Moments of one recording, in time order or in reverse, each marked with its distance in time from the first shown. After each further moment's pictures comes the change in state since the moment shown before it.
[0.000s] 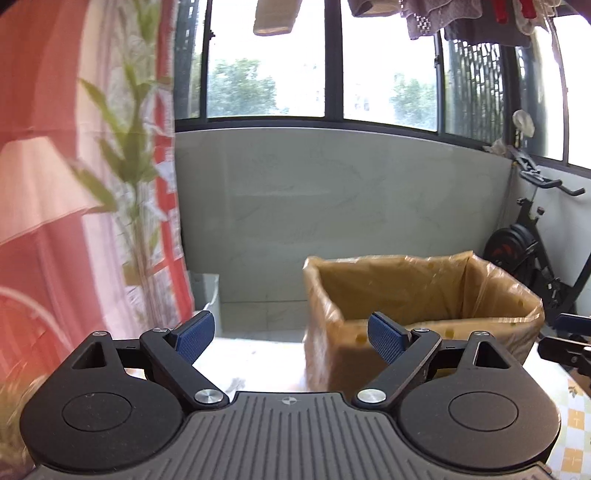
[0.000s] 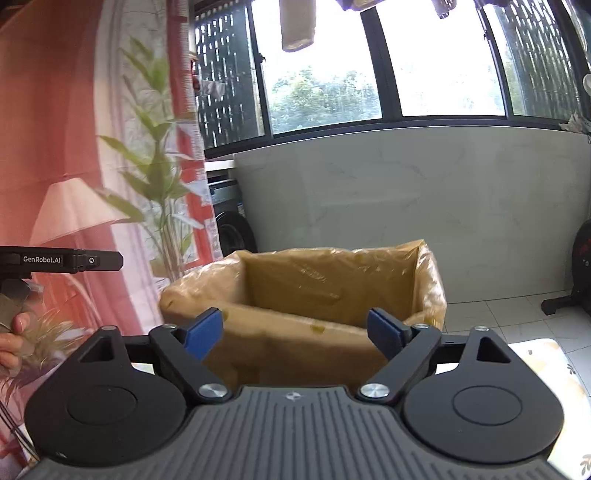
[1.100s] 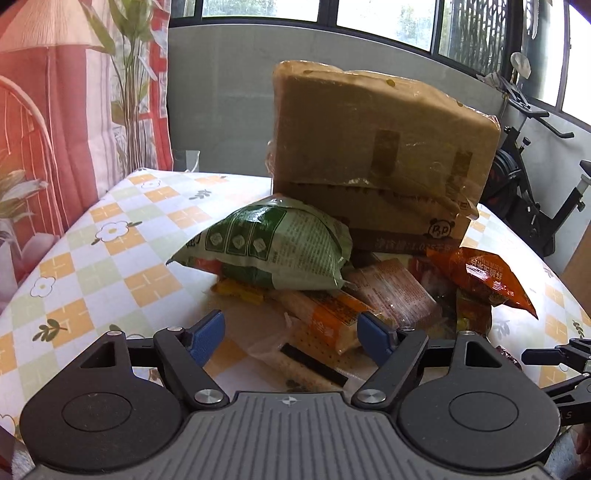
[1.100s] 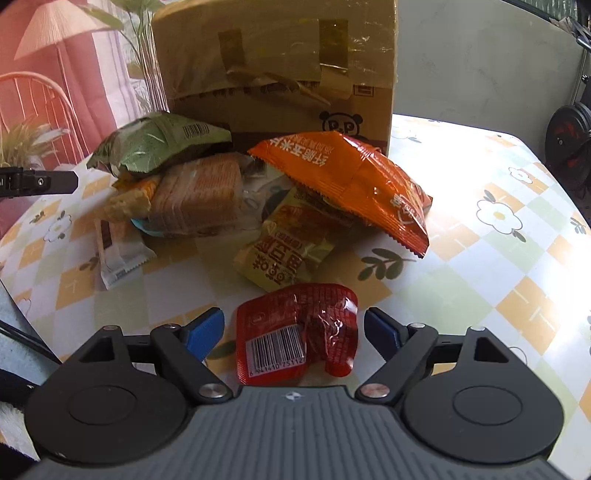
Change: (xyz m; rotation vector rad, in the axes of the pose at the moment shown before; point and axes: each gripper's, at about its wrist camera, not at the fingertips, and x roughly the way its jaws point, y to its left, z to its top) left arm -0.041 -0.026 -0.185 -0.062 0.279 -0.085; right arm -0.044 0.007 -0.185 -0.023 0.516 -0.132
